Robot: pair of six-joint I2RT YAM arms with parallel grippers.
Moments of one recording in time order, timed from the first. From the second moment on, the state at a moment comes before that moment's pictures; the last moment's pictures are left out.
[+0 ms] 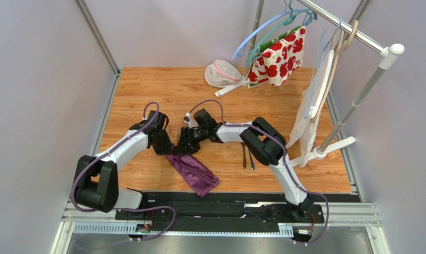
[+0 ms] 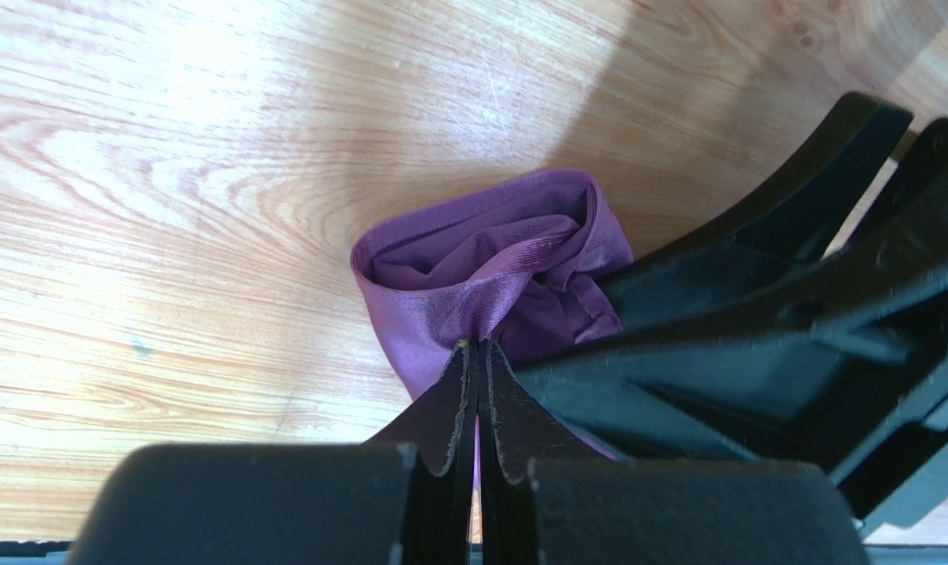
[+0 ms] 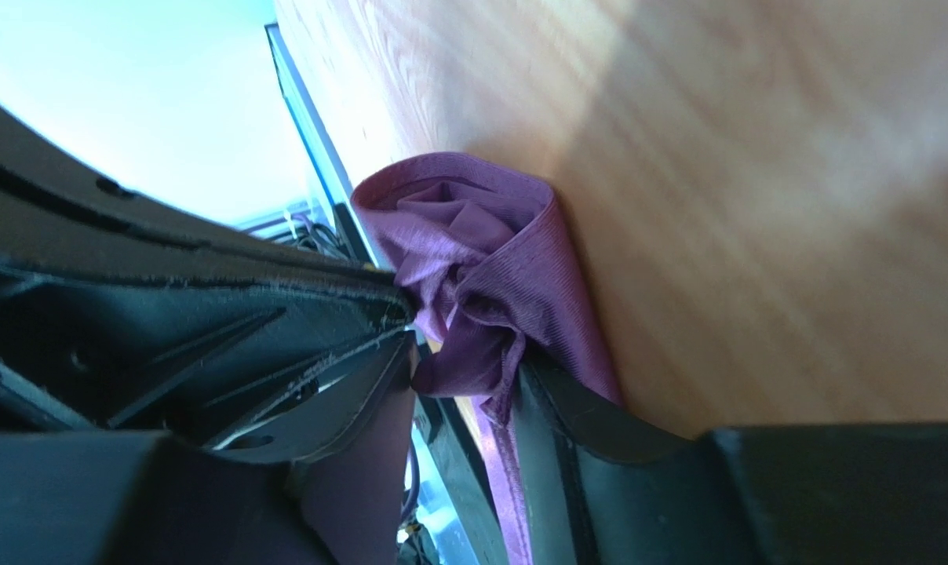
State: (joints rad) left arm -0.27 1.36 0.78 -0.62 0.02 -0.73; right arm 0.82 2.34 1.51 0.14 -0.82 0.98
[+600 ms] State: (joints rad) left arm -0.28 1.34 0.77 -0.62 0.05 -0.73; right arm 0.82 2.29 1.42 0.23 -0.84 0.96
